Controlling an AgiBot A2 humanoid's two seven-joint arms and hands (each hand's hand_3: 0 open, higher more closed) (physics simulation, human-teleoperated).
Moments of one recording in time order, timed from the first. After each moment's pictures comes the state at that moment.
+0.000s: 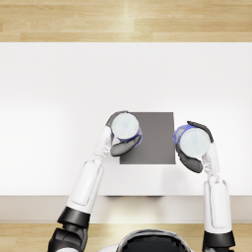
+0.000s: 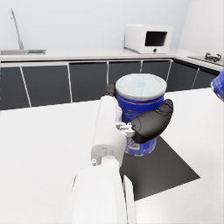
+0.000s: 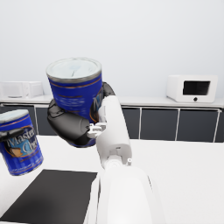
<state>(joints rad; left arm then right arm) 0.53 1.41 0.40 -1.30 1.20 -0.03 0.00 0.29 -1.40 0.05 1.75 1.38 0.10 0.01</state>
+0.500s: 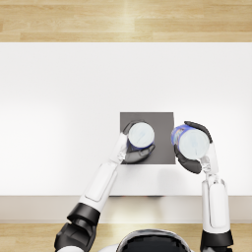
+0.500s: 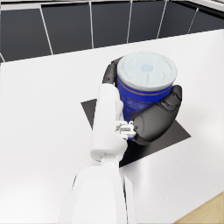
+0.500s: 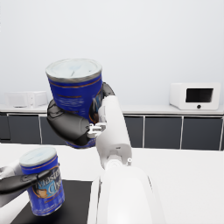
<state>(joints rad) 0.57 1.50 0.57 -0.97 1.18 -0.04 -0.32 0.31 -1.42 0.06 1.79 1.38 0.11 0.01</state>
